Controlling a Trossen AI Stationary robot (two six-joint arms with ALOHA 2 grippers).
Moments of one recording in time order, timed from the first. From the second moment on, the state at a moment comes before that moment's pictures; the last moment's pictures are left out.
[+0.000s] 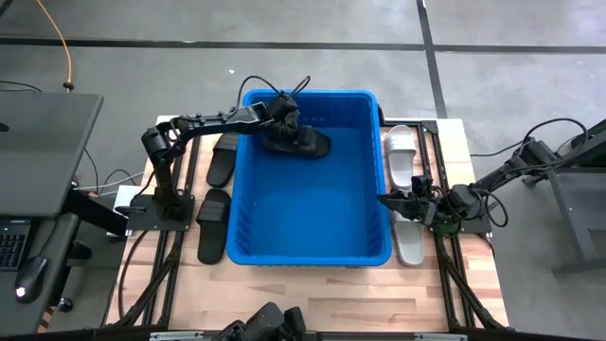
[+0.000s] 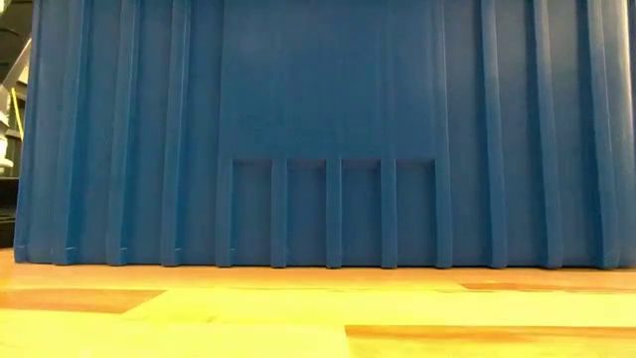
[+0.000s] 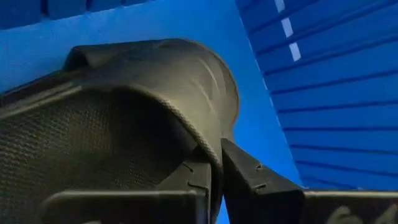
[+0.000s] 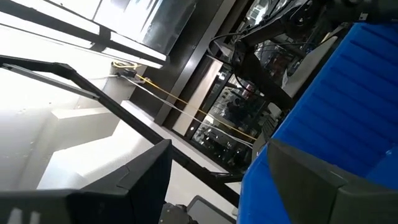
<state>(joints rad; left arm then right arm) 0.68 1.88 1.35 -0.31 0.27 -0.71 0.48 0.76 0.10 1.12 0.50 0.81</state>
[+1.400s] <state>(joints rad) 0.69 1.89 1.36 -0.42 0.31 -0.76 0.48 0.76 0.10 1.07 0.51 0.83</state>
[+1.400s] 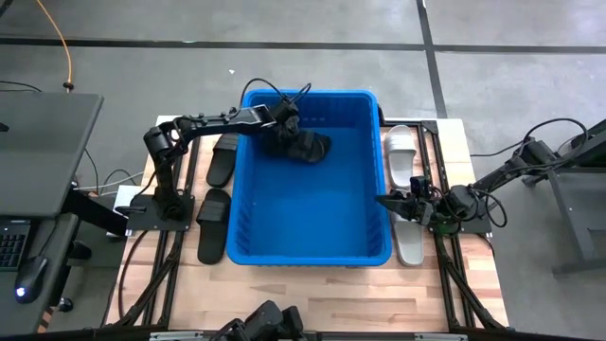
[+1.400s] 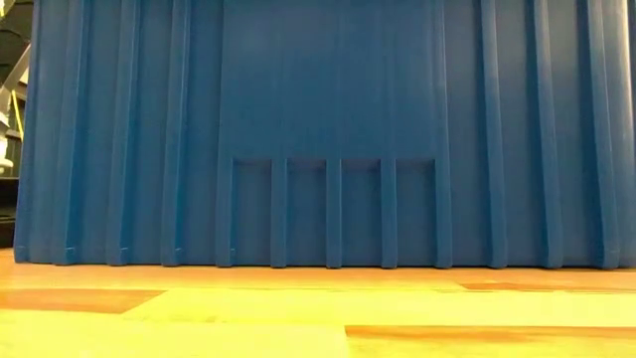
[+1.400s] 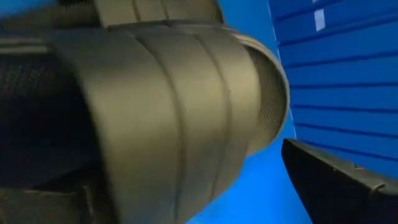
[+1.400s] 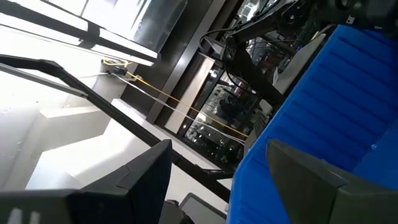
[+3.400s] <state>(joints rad) -0.14 1.58 1.73 -0.42 -0.61 -0.53 0.48 0.42 0.10 1.21 0.20 0.81</state>
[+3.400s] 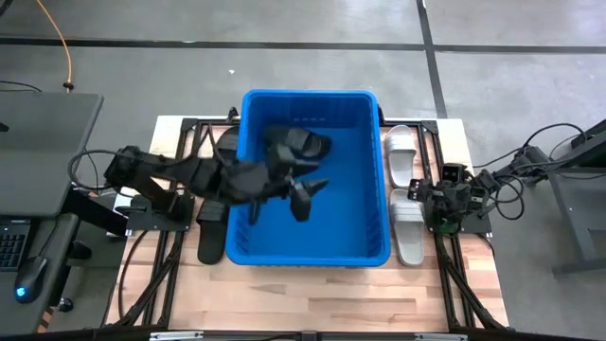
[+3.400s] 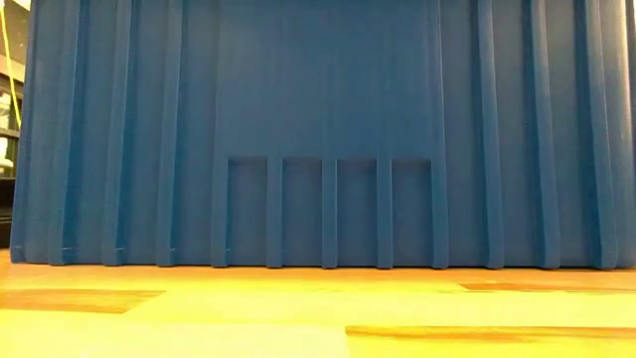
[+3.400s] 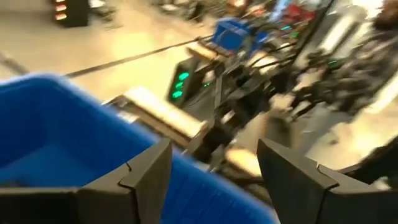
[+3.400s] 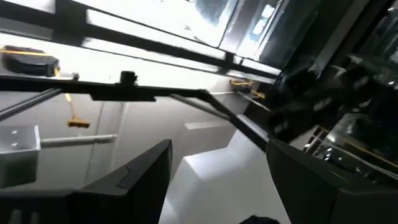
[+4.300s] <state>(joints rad) -0.39 1.34 1.60 -0.75 -0.98 -0.61 0.48 0.36 0.10 1.08 0.24 0.87</state>
